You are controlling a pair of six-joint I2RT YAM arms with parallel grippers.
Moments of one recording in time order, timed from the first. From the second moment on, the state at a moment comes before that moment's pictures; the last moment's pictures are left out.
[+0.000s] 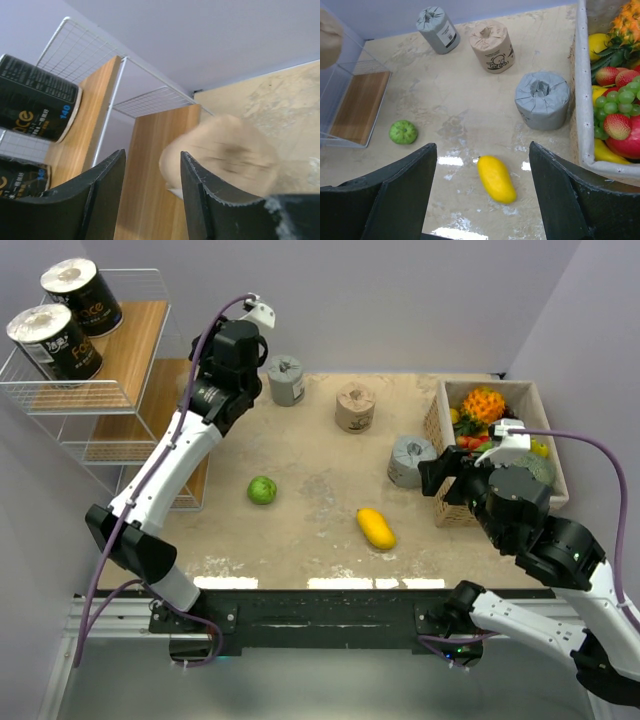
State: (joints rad) left arm -0.48 1.62 1.82 -0.42 -0.92 0.60; right arm 0.83 0.73 1.25 -0.84 0.61 0.51
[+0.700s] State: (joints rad) left arm -0.60 1.77 1.84 -0.68 -0.55 0.24; right arm 0.83 0.80 1.14 -0.77 0.56 0.51
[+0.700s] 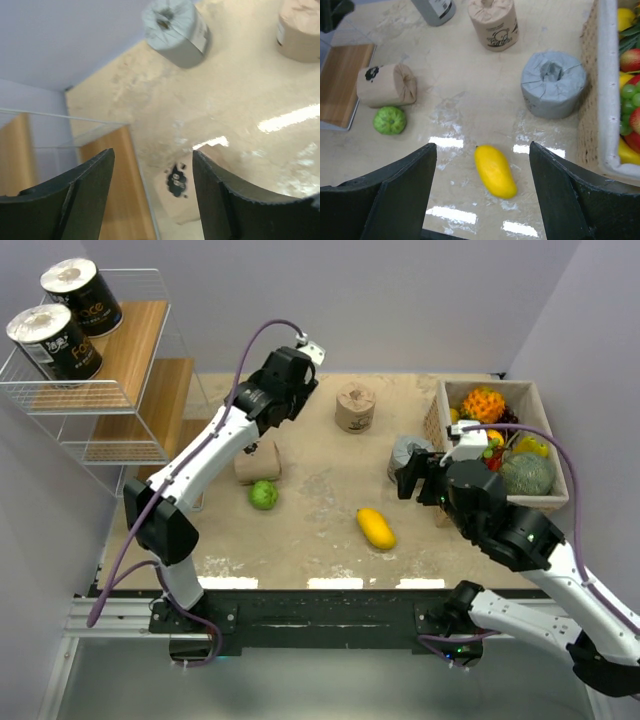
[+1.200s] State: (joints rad) left arm -0.65 1.95 1.74 -0.85 -0.60 -0.03; right arm 0.83 0.79 1.07 -0.70 0.48 0.52
